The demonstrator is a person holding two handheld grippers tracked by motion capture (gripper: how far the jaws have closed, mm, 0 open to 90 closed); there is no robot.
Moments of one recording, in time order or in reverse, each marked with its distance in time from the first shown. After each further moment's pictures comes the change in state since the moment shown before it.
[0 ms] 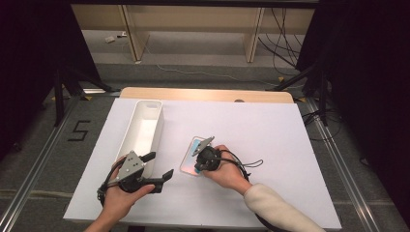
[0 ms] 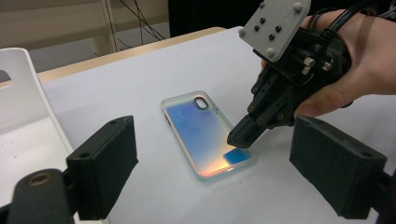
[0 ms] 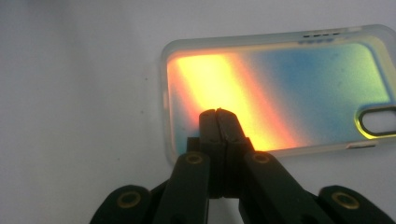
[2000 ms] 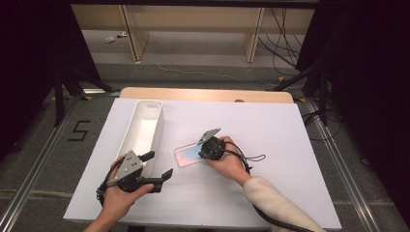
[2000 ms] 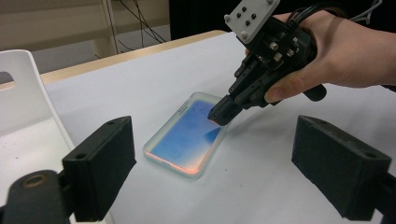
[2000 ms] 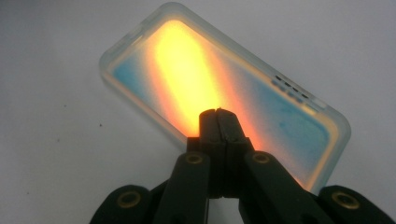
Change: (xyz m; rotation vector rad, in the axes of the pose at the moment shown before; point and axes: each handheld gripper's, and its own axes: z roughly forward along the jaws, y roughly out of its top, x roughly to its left) left arm 0.002 0.001 -0.001 -0.013 0.000 -0.007; right arm -0.031 0.001 0.002 -0.062 -0.097 0.045
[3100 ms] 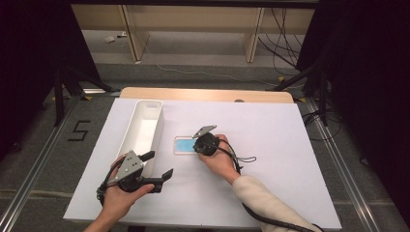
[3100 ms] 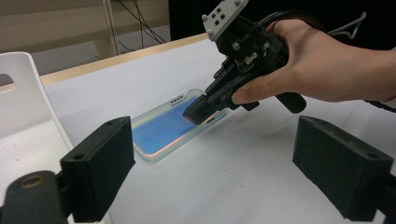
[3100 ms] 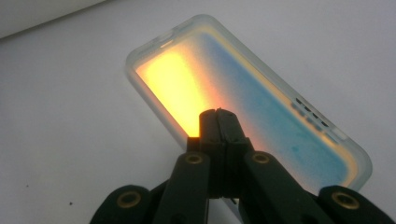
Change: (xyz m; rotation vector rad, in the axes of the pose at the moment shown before) left arm 0.000 0.001 0.000 -0.001 0.000 0.011; right arm 0.000 0.014 0.022 -0.088 -0.070 0.126
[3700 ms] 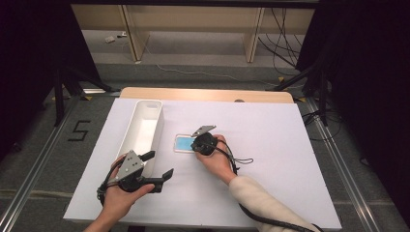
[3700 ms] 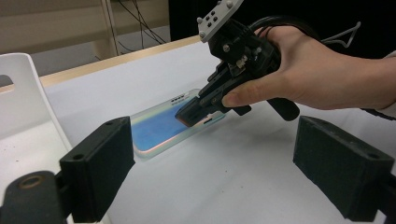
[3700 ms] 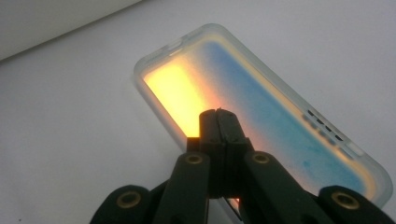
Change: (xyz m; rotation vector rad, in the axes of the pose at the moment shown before) left arm 0.000 0.000 0.001 -0.002 0.001 -0.002; right arm 0.001 0.001 0.009 -0.045 -0.021 0.035
